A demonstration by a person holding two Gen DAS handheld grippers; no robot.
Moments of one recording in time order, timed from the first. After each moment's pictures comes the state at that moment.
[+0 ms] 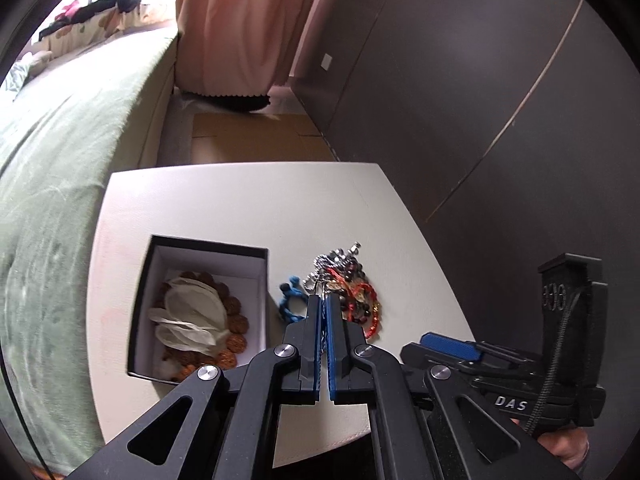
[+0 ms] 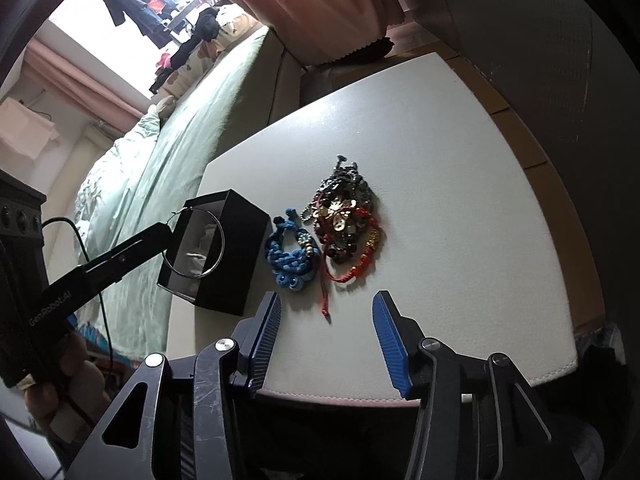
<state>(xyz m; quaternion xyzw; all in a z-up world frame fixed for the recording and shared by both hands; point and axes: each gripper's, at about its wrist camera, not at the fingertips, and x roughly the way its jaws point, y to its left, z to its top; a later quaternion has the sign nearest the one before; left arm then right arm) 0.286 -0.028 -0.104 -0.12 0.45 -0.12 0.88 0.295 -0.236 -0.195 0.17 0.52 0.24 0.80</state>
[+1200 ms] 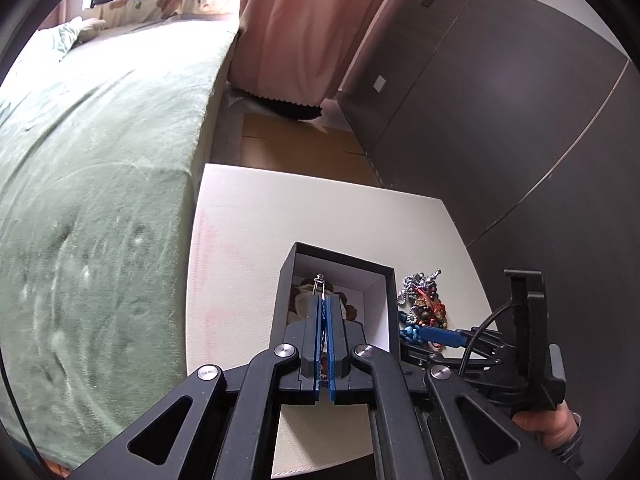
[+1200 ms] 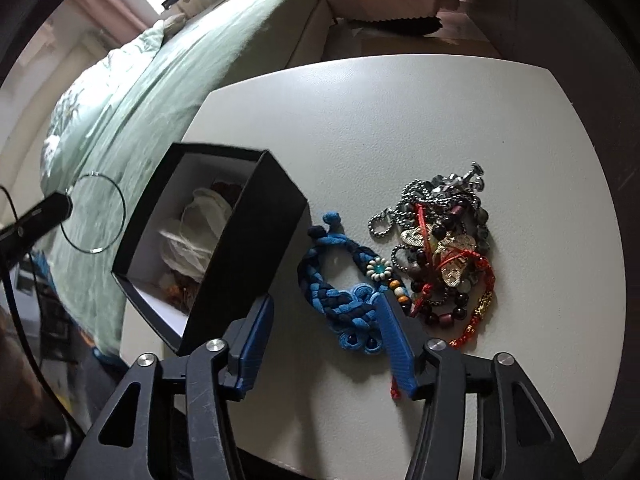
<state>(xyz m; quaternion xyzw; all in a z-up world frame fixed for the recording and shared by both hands) 0.274 0.081 -0.107 -0.18 0.44 -0.06 0.88 0.336 -0.121 -0.220 0.00 0.57 0.26 0.78</state>
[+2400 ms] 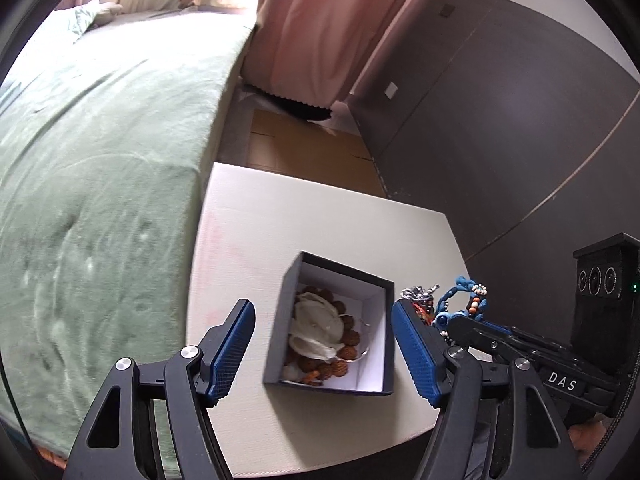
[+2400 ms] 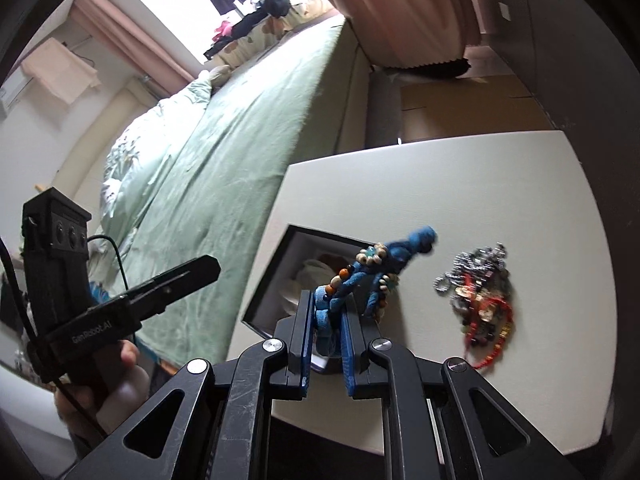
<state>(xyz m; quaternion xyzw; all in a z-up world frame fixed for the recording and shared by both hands) 0.277 0.094 -0.099 -0.21 0.44 -0.04 0.87 0.317 -0.120 -0.128 0.10 0.50 0.32 0.80</state>
